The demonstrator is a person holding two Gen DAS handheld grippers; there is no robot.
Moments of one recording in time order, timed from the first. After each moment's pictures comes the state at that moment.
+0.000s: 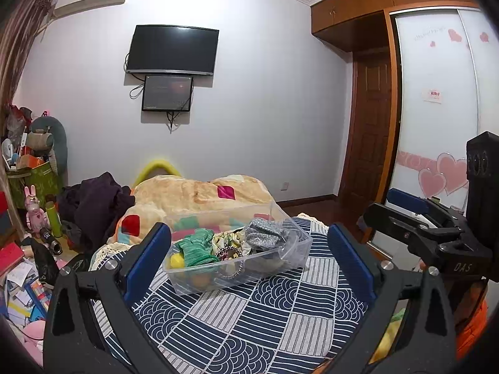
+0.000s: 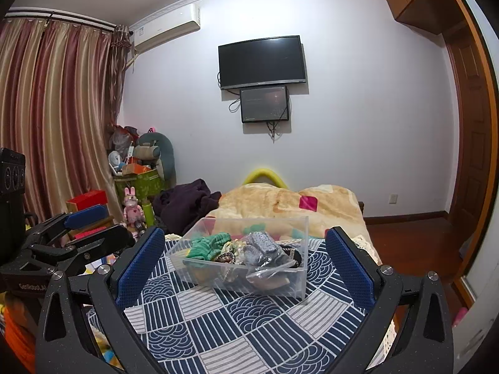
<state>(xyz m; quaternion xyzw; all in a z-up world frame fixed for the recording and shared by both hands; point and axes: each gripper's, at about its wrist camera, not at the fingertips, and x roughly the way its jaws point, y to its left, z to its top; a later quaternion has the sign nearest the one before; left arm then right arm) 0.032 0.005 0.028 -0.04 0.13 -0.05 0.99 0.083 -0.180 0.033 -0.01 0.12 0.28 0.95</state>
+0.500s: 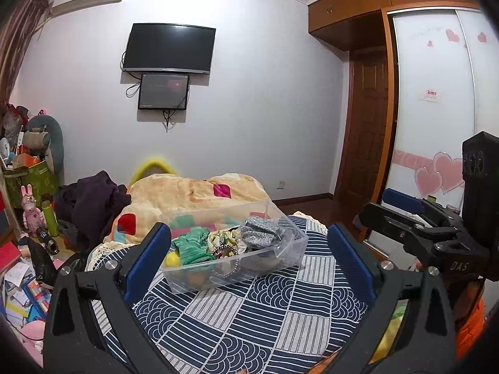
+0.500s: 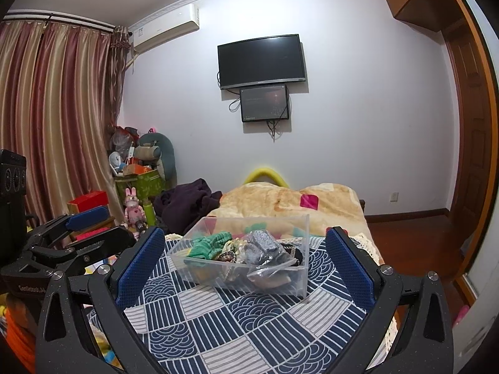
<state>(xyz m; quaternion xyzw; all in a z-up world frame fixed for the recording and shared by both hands) 0.031 0.005 0.027 -0.04 0.13 -0.06 0.99 0.082 -0.179 0.033 0.00 0.13 0.29 0.95</state>
